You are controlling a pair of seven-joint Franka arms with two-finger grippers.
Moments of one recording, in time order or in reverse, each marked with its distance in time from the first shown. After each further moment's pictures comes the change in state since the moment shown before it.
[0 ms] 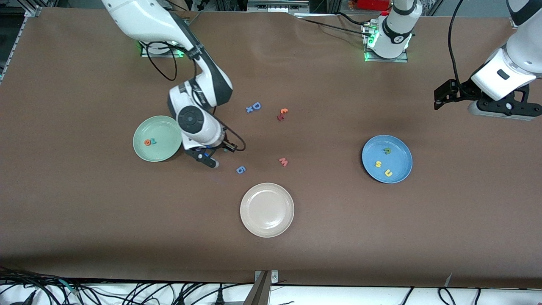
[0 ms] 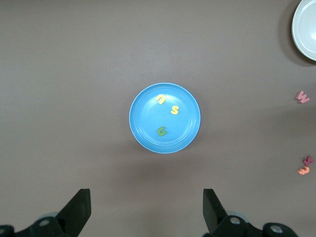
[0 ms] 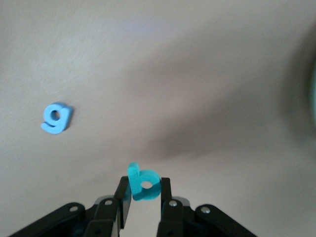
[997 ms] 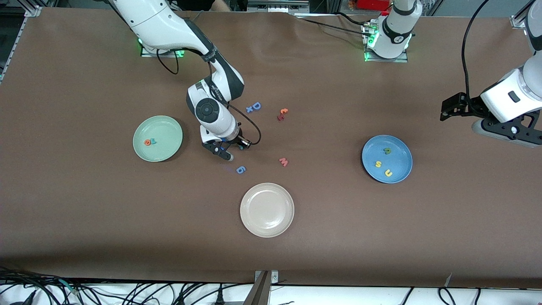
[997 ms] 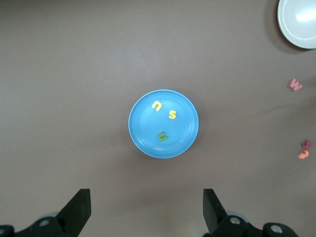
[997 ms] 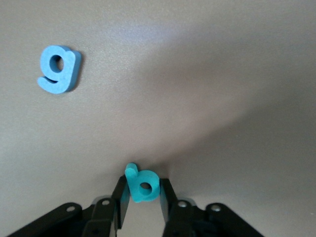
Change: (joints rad) left arm 0.054 0.173 -0.051 0.229 0.000 -0.101 0.120; right arm 0.005 0.117 0.146 -0.115 0.001 0.402 0.170
